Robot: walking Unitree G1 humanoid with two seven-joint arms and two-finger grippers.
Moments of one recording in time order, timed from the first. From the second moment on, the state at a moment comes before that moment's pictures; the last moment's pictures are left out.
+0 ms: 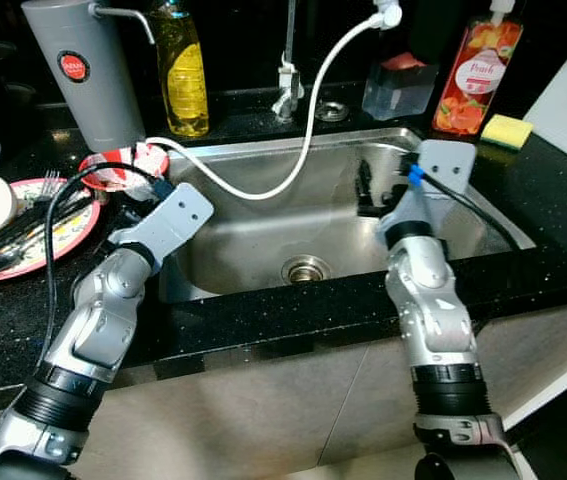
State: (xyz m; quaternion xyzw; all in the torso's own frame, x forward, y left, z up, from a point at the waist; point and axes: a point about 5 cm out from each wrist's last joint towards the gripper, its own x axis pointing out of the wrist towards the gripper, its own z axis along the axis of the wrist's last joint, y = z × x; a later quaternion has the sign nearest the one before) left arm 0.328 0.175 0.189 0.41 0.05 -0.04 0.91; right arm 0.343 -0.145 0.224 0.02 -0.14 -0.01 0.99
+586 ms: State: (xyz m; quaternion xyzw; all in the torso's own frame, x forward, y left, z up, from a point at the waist) left arm 0.329 0.170 0.188 0.40 0.06 -0.04 0.91; right arm 0.347 -0.125 0.223 0.02 -0.14 0.03 0.99
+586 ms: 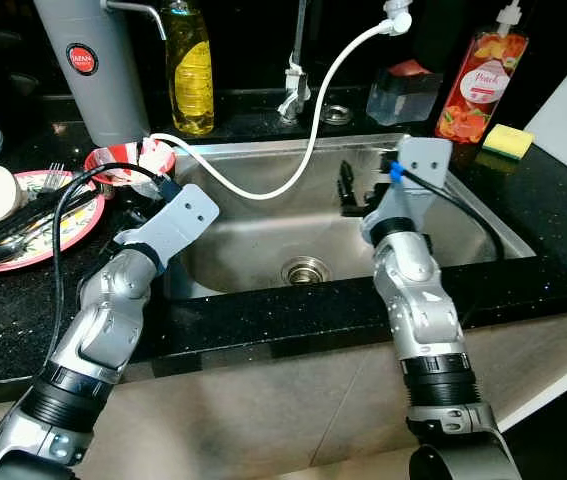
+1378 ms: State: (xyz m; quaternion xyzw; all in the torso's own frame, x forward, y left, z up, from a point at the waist) left arm 0.335 0.175 0.301 -0.15 -0.12 -0.14 0.97; right arm 0.349 -0.132 0.228 0.02 -0.15 0.01 0.99
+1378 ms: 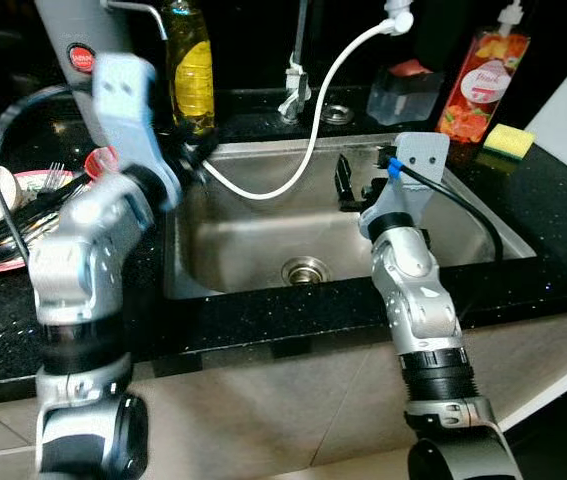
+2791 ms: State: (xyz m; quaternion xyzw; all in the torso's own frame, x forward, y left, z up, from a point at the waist) left arm 0.331 0.220 0.290 0.05 0.02 -0.08 1.00; right arm 0.346 -0.133 0.227 0.03 -0.15 0.01 0.99
